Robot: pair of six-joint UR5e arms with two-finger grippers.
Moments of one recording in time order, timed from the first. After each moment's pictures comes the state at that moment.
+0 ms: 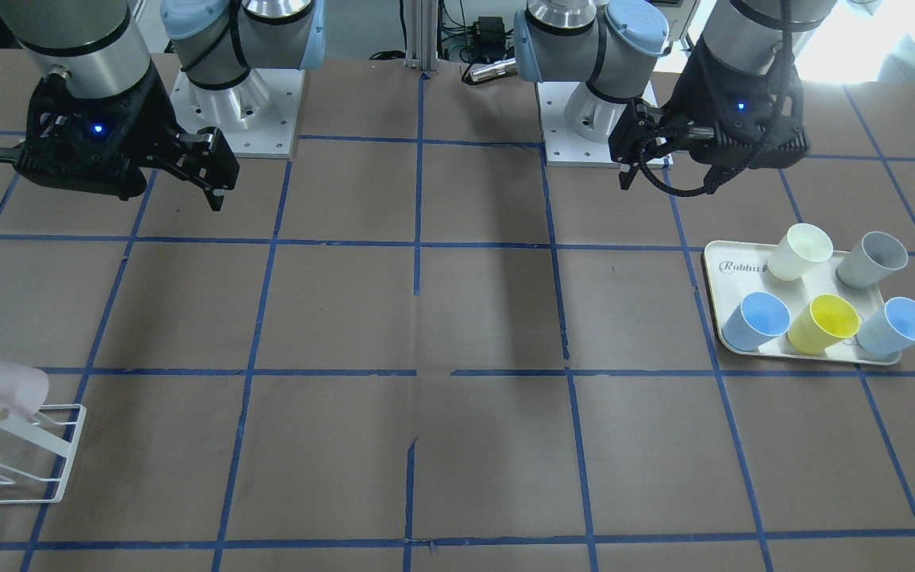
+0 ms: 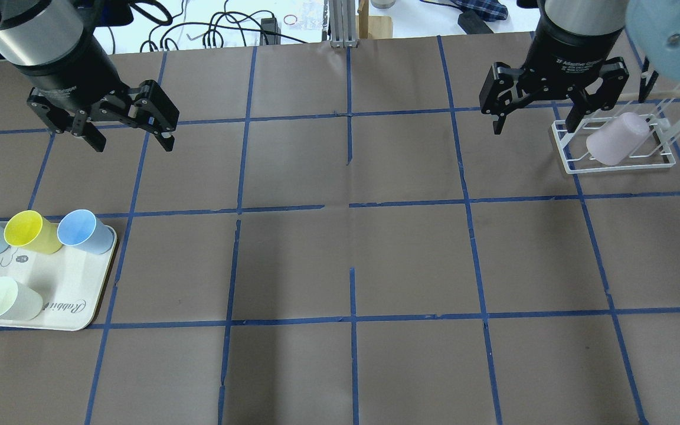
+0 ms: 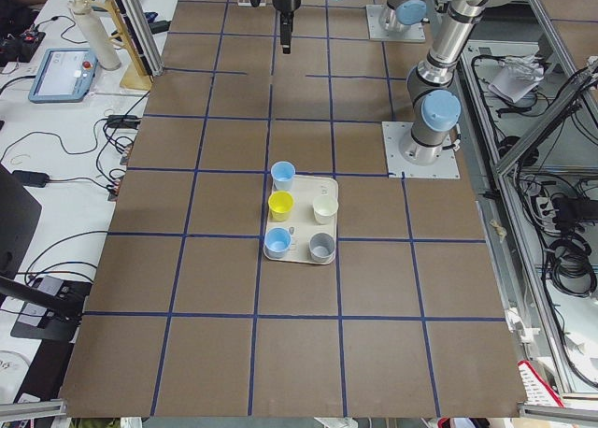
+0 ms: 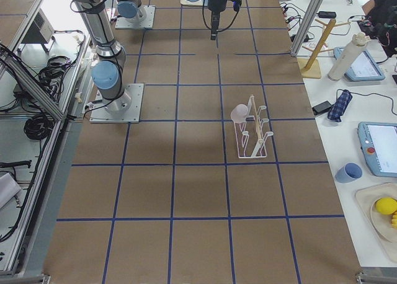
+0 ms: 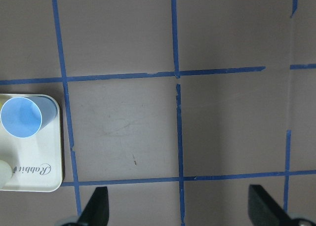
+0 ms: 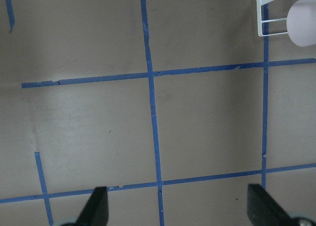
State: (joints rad) left arm -1.52 -1.54 -1.52 -1.66 1.58 0.09; right arm 1.60 -1.53 1.49 -1.49 -1.64 0.10
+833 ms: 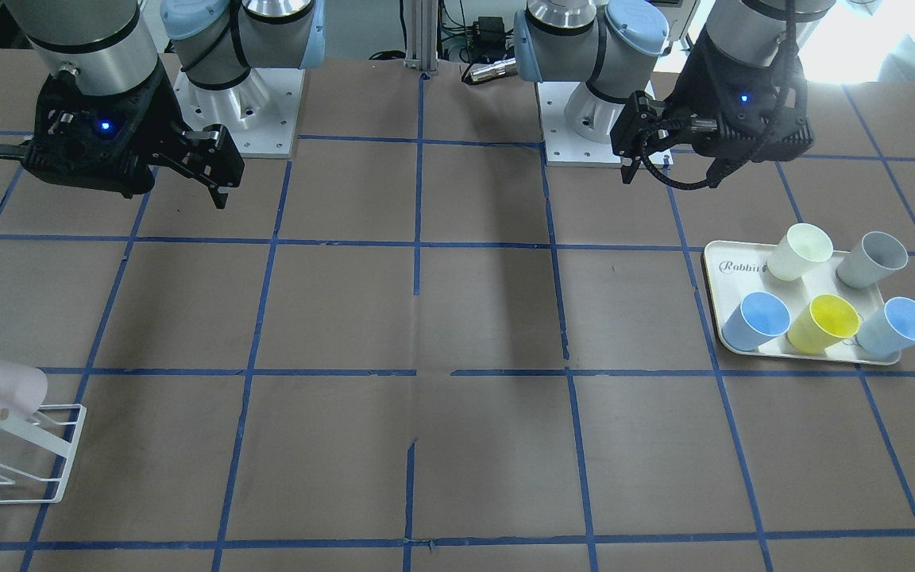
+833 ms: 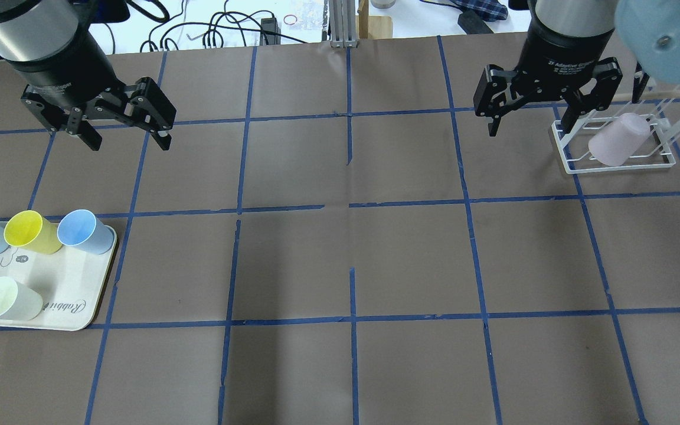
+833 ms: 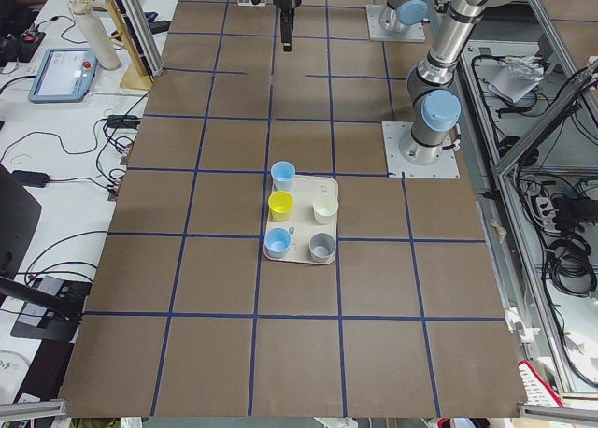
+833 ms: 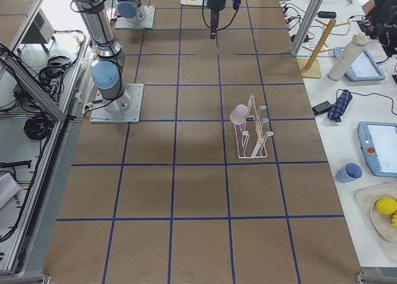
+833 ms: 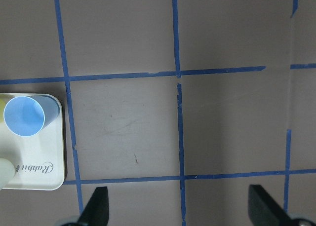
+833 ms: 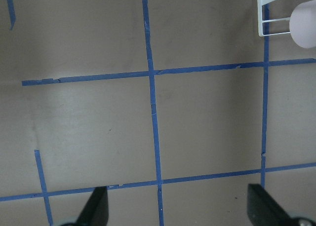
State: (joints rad) left arm -1.52 -1.54 -1.51 -1.69 1.58 0.09; right arm 1.60 -1.53 1.49 -1.48 -1.64 0.10
